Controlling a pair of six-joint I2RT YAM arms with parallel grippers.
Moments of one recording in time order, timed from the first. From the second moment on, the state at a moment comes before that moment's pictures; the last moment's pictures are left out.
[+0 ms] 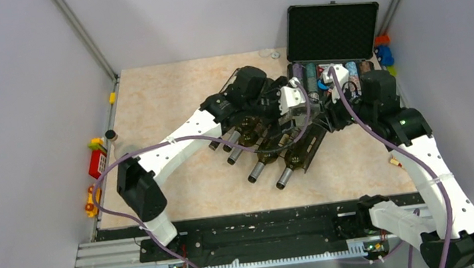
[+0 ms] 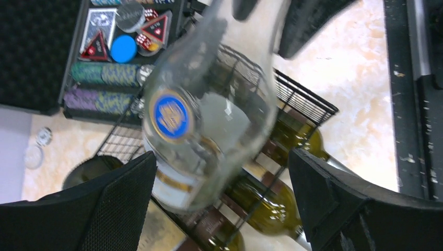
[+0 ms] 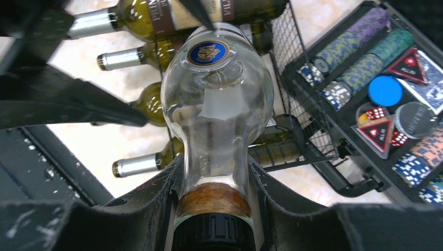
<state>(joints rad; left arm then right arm) -0.84 1.71 1.64 -0.51 0.49 0.55 0.25 0.95 1.14 -0.75 -0.41 -0.25</state>
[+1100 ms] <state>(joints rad) -0.88 1.71 1.55 -0.35 0.44 0.58 0.26 0.88 1.10 -0.72 -0.57 -0.25</state>
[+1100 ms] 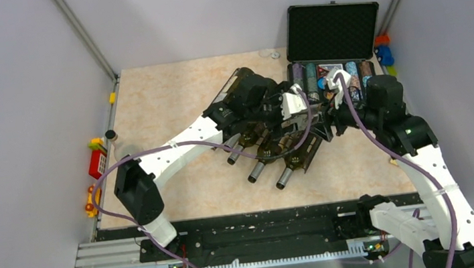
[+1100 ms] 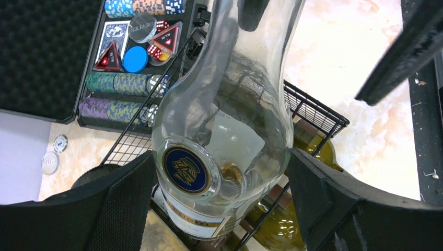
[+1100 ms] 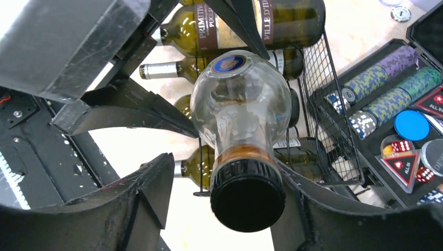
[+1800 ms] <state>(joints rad) -0.86 1.68 1.51 -0.27 0.39 0.40 0.25 0.94 1.10 -0.48 -0.59 -0.10</state>
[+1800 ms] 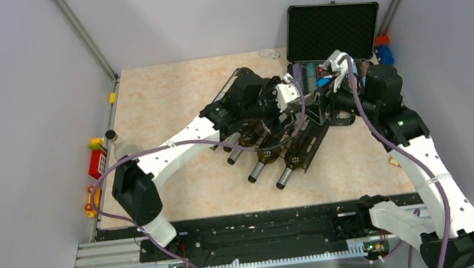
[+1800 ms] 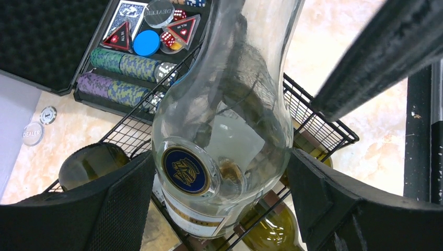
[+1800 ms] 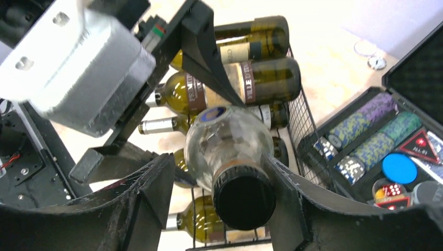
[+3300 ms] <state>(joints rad) -0.78 1.62 1.39 -0.06 0.56 -0.01 0.24 1.07 0.90 0.11 -0.61 0.18</state>
